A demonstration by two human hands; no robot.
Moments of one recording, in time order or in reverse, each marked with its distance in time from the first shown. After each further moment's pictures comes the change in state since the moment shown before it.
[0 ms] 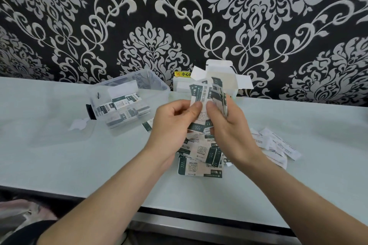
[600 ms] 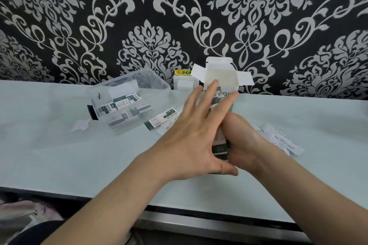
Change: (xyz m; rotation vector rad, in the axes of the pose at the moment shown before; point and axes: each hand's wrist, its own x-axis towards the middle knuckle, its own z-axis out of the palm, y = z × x) left_hand -0.019 0.009 -0.001 1.165 -0.501 0.502; right_hand 0.001 -0.004 0.001 0.785 -0.178 0.631
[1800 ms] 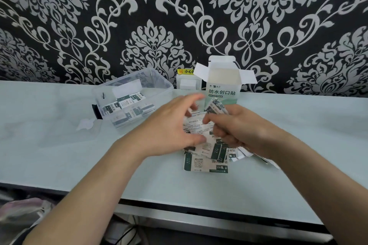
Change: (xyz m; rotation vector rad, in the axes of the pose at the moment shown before) left_hand -0.001 -0.042 -0.020 -0.147 -0.014 -0.174; right_hand -0.003 -0.024 -0.015 -0.814 0.027 0.024
